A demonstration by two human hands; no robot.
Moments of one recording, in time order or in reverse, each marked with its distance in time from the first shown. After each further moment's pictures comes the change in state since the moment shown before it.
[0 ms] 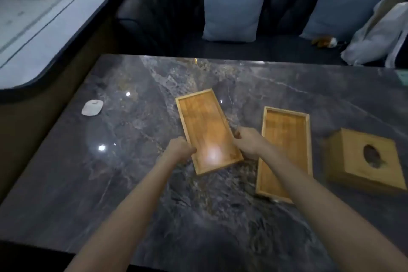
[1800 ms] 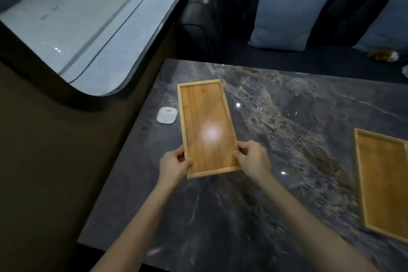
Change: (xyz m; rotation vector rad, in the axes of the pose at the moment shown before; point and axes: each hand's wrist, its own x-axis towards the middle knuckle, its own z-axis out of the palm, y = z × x) left_hand -0.020 -0.206 -0.151 -0.530 0.312 0.075; right_hand 0.026 -0.236 0.115 0.231 0.329 0.120
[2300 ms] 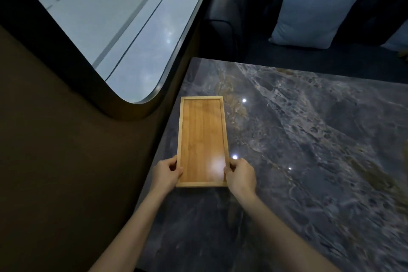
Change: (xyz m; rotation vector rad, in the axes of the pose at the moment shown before) left_hand 0.062 -0.074 -0.098 0.073 -0.059 -0.147; right_hand -0.006 -0.087 0.126 0.049 -0.045 0.137
